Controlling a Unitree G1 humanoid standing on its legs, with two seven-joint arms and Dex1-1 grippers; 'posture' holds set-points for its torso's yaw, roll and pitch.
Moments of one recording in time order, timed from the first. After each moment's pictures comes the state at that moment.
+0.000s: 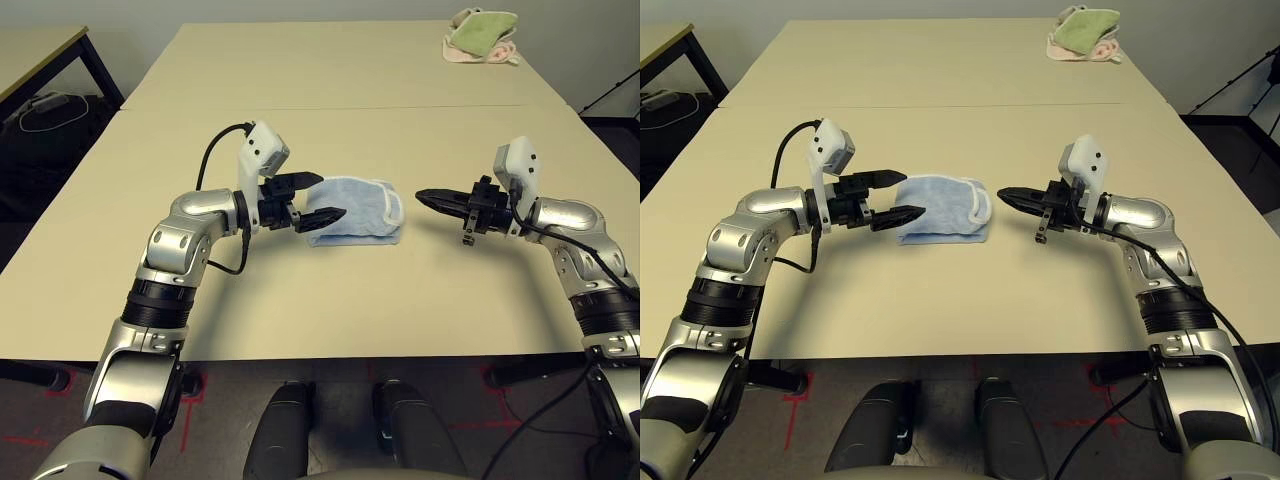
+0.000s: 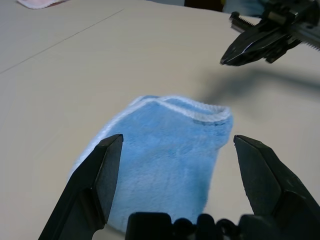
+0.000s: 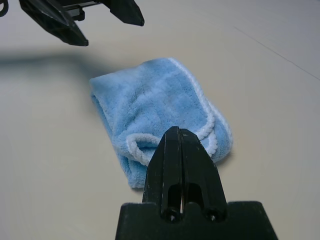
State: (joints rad) left arm -0.69 0.49 -0.08 0.17 -0.29 0.45 -1.01; right arm -0.59 -0.57 0.00 0.36 0.31 0.07 1.13
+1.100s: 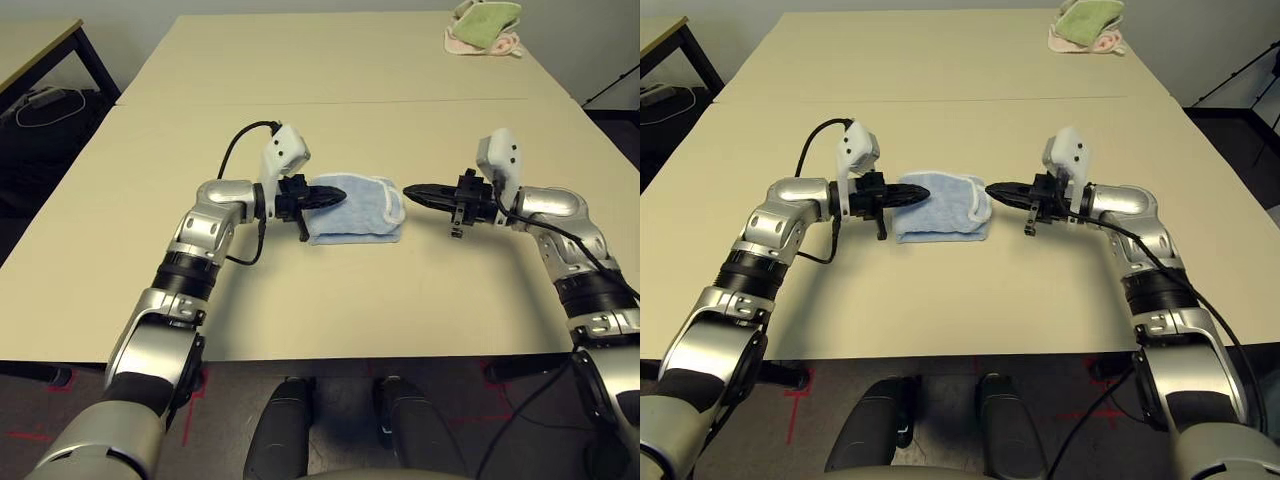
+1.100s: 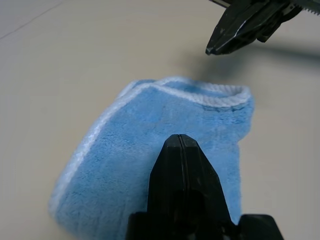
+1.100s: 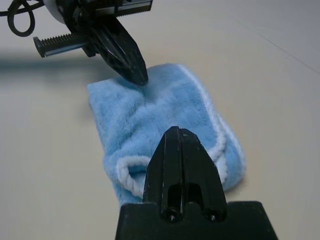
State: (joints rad) left arm -0.86 0.40 -0.18 0.53 -0.17 0.24 -1.10; right arm -0.74 -0.47 0.06 0.54 0.23 -0.03 1.16
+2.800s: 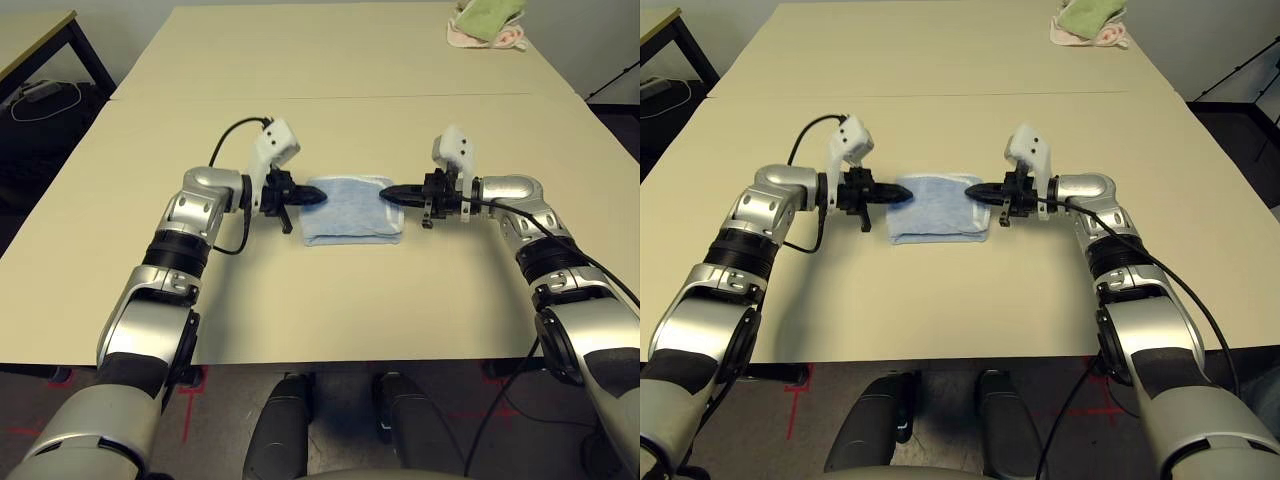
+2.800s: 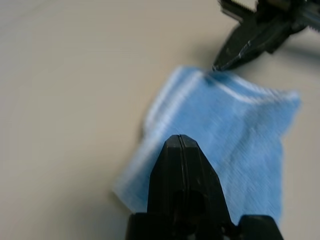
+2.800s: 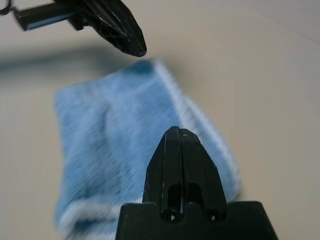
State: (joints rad) left arm -1.00 0.41 -0.10 0.68 -0.10 0.28 -1.08; right arm -0.93 -0.36 0.04 0.87 0.13 -0.09 1.11
